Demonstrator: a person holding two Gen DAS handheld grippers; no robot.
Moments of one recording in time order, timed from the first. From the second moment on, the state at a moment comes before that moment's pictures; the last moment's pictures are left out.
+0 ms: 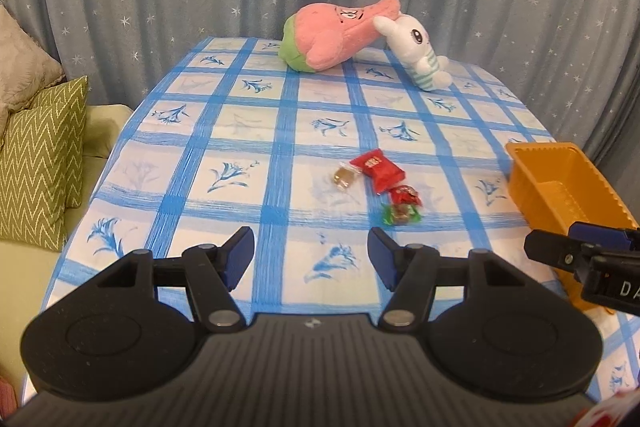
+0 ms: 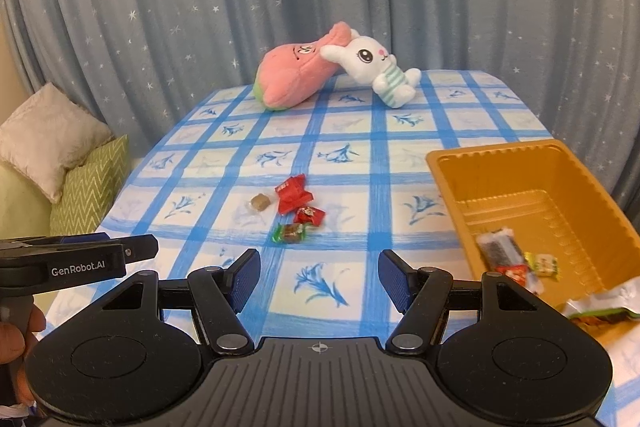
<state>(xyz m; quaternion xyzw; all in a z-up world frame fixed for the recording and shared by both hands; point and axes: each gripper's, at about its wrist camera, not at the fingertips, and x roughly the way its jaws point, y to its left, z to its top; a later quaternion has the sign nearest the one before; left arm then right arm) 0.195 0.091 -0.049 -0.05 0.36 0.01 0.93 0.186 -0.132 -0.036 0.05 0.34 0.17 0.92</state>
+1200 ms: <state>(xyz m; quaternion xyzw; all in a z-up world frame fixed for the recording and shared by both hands) 0.292 0.121 -0.129 -0.05 0.37 0.01 0.93 0.297 -0.040 -0.155 -0.01 0.33 0.13 0.93</state>
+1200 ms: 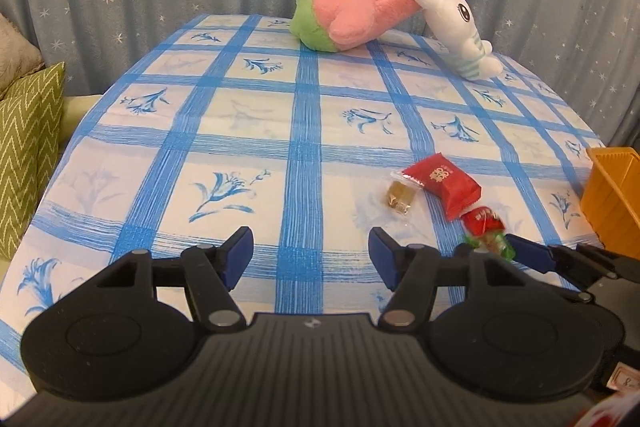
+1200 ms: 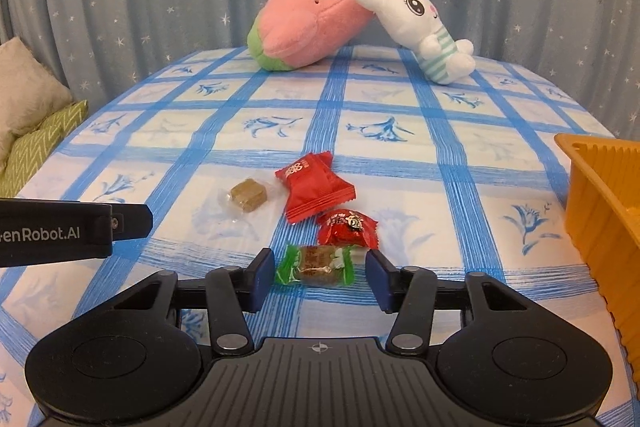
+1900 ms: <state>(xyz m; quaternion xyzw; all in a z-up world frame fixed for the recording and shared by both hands) 0.338 0.080 -0.151 0.01 0.34 -0.07 0.94 0.291 -0.096 -0.145 0.02 0.33 0.09 0.94</state>
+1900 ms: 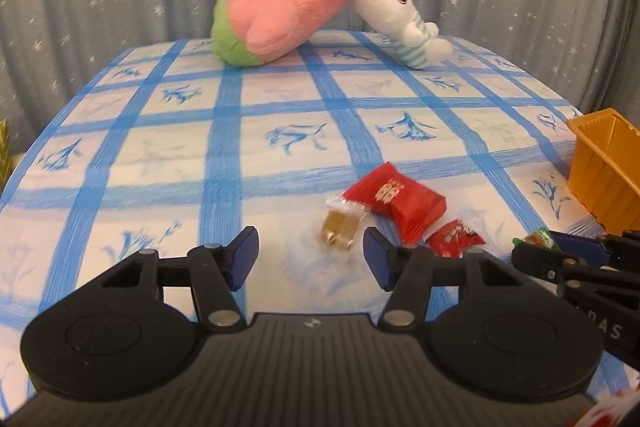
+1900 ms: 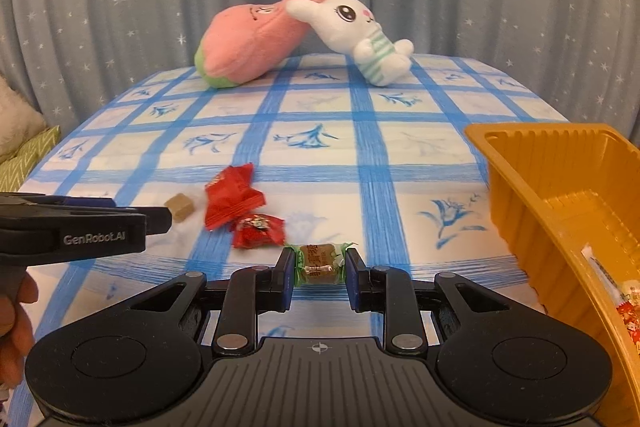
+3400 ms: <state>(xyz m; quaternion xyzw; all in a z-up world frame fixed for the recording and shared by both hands) 0.126 0.002 -0.052 -0.06 0.36 -0.02 0.93 0.128 -0.172 -0.052 0.03 0.32 0.10 0.94</state>
